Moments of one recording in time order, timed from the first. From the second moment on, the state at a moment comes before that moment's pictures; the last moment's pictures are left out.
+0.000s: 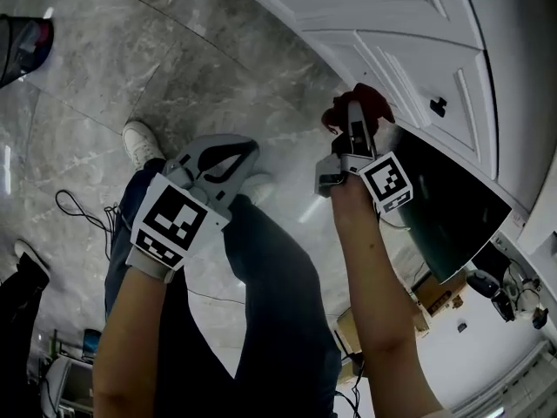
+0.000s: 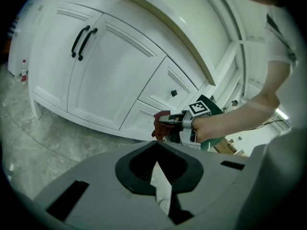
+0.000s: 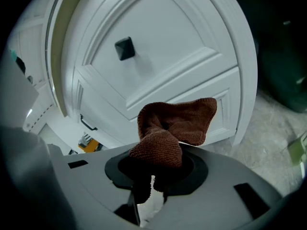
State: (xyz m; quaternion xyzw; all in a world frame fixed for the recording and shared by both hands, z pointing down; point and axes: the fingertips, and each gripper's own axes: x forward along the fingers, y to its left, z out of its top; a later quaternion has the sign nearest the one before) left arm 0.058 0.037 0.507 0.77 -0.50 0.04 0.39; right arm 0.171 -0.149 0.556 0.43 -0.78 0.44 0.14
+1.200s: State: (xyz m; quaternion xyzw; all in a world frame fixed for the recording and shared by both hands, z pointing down) left arm 0.045 0.025 0.134 0.85 -0.46 0.07 0.25; right arm 0.121 -0.035 0.123 0.27 -0.94 0.18 0.13
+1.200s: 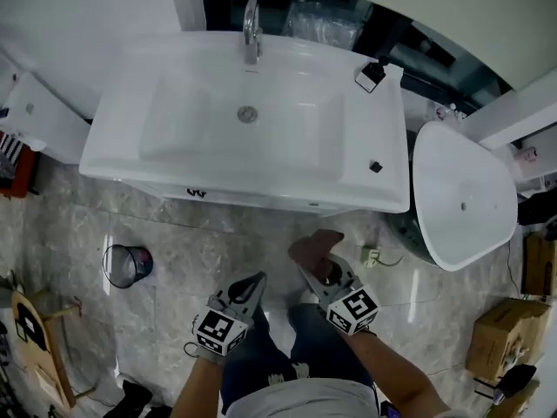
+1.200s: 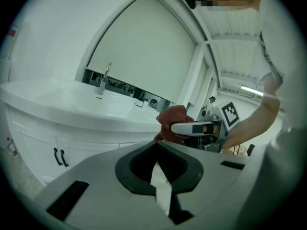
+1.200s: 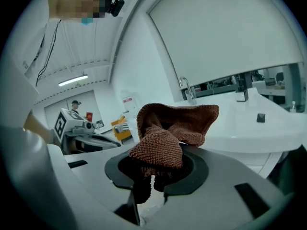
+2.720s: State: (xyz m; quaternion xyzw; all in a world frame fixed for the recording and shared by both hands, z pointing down) left arm 0.106 0.000 -0.159 0.91 -0.42 0.02 0.07; right arm 0.172 -0.019 -0.168 0.29 -0.96 0.02 -0.02
